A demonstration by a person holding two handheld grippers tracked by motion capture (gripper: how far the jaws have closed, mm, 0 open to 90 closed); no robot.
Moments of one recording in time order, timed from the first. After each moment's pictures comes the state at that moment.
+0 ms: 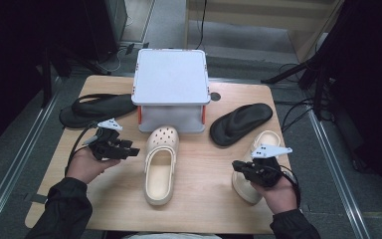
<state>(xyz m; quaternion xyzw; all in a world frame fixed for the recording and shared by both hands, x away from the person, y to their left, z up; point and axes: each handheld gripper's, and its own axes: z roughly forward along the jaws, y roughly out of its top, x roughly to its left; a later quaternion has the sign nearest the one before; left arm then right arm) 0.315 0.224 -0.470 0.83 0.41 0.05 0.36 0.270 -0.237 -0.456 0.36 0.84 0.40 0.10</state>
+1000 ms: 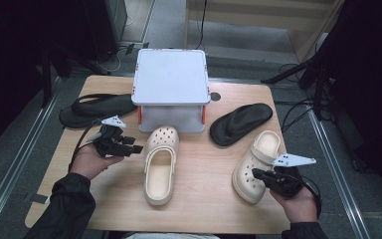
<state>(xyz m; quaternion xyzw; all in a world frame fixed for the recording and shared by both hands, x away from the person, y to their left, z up) 0.326 0.218 -0.470 0.83 0.41 0.05 0.37 0.250 -0.286 -0.462 0.41 0.82 0.38 0.11</state>
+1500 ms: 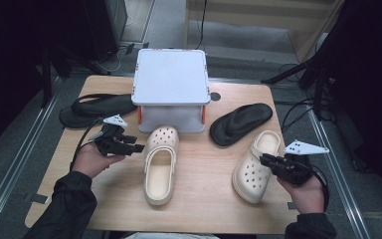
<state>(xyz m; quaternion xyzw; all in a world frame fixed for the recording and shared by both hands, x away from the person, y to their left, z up) 0.329 0.214 -0.470 0.83 0.41 0.05 0.37 0.274 -0.303 -0.439 0.41 0.80 0.40 0.16</state>
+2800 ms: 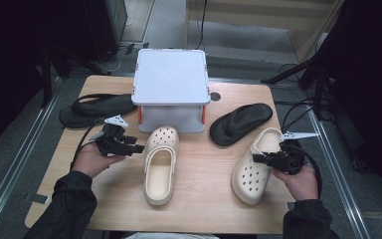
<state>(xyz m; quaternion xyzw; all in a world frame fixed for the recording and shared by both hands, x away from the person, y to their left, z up) 0.331 0.214 -0.472 0.84 0.40 0.05 0.36 0.314 -0.303 -0.454 0.46 0.79 0.40 0.01</state>
